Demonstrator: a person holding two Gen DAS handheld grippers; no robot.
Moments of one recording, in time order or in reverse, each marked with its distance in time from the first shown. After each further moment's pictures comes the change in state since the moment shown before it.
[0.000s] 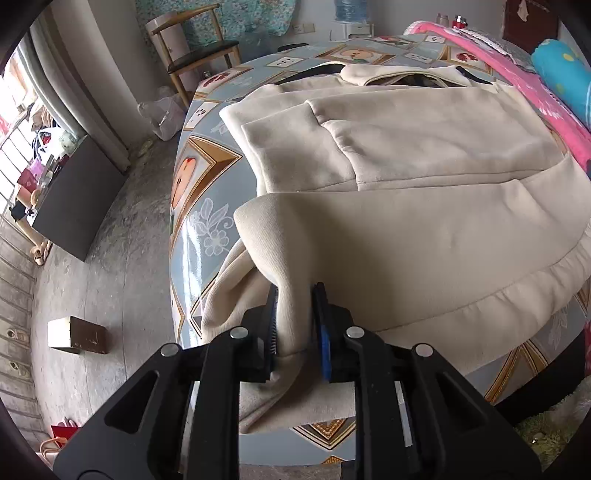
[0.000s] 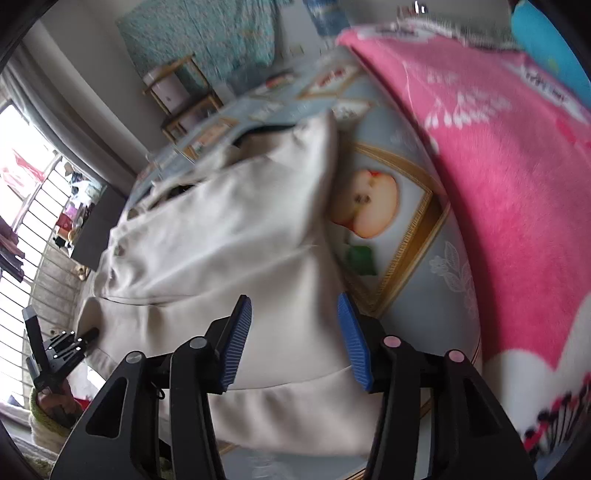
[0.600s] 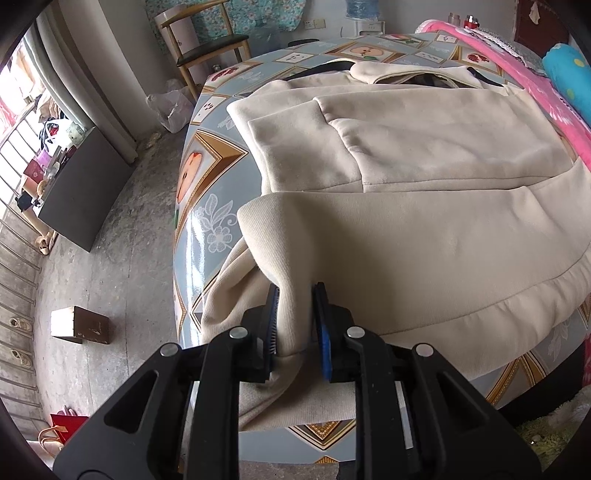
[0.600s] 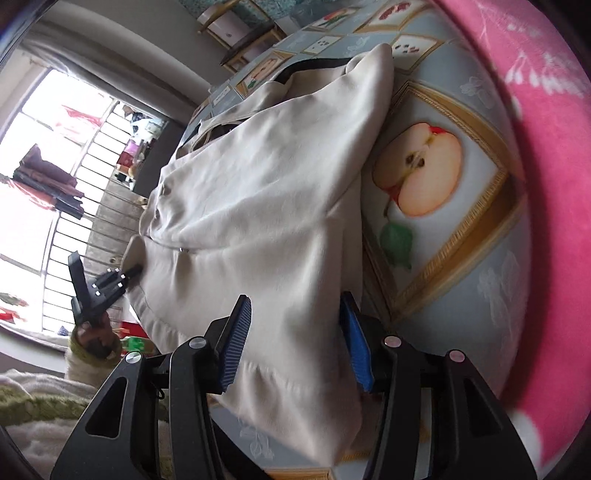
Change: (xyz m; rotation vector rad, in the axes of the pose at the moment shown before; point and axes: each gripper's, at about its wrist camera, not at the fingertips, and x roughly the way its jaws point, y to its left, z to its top) left arm 0.001 -0.002 0.002 -0.026 0.019 0.028; right arm 0.034 -0.014 0.018 -0.096 0.257 0.305
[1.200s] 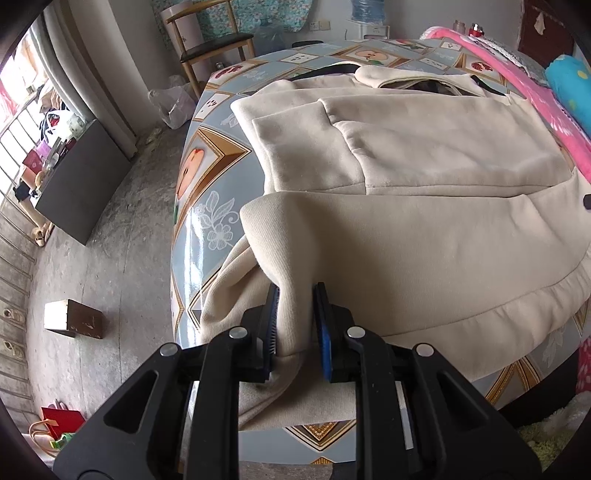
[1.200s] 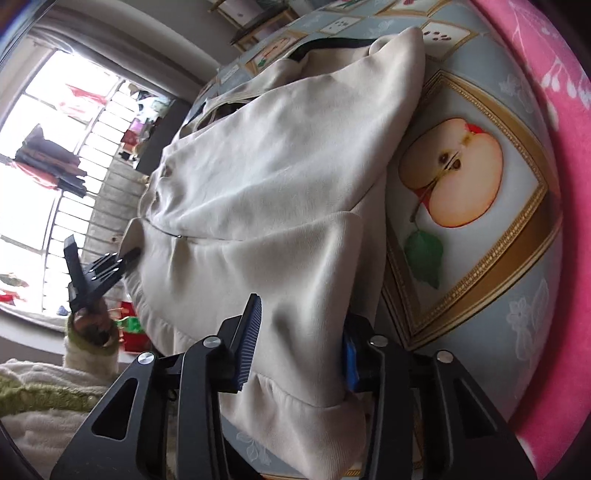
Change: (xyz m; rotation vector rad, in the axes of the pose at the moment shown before) left arm 0.000 0.005 -0.001 -0.036 -0.005 -0.021; right arm 0.014 0.022 -0.005 -0.092 0.055 -0.090
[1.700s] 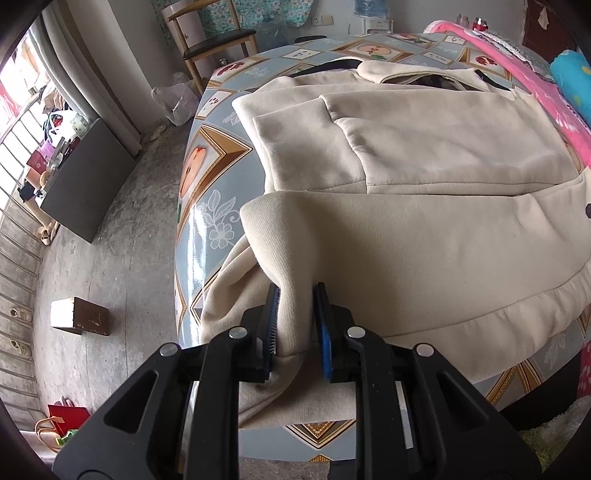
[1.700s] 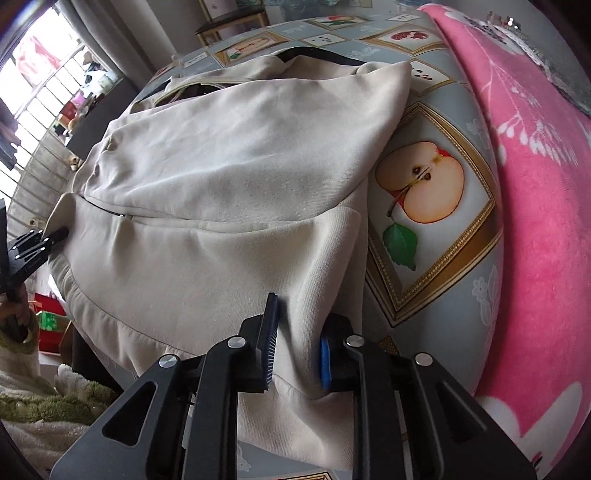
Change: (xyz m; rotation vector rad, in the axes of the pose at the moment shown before) left arm 0.001 -0.005 0.003 0.007 0.023 0.028; right arm 0.006 0.033 -0.011 -0.075 -0.038 -0.364
